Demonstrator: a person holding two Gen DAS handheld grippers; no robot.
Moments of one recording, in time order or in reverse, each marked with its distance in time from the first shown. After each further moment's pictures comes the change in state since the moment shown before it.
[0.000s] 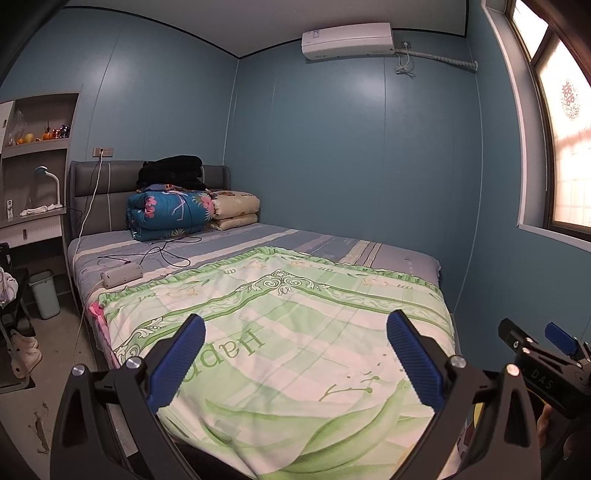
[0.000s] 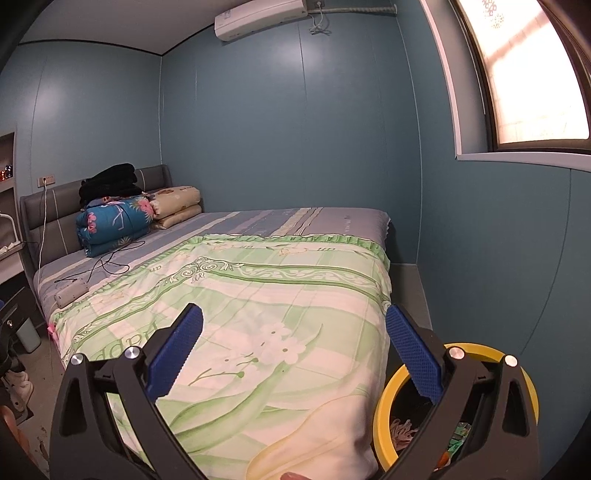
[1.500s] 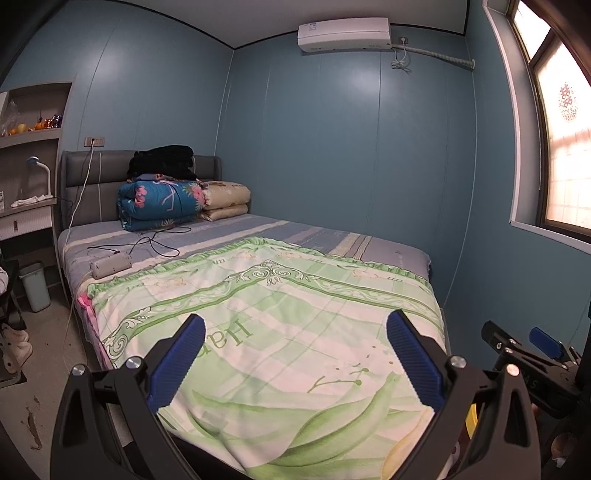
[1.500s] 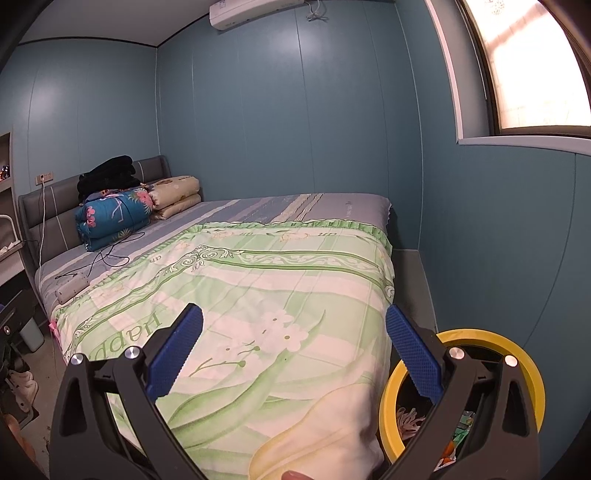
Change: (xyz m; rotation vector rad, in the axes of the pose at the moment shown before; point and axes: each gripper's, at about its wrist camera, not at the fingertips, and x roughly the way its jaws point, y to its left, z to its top) left arm 0.005 0.001 -0.004 -0.013 0.042 -0.045; right arm 0.011 -0.001 -0.009 0.019 0.058 0.003
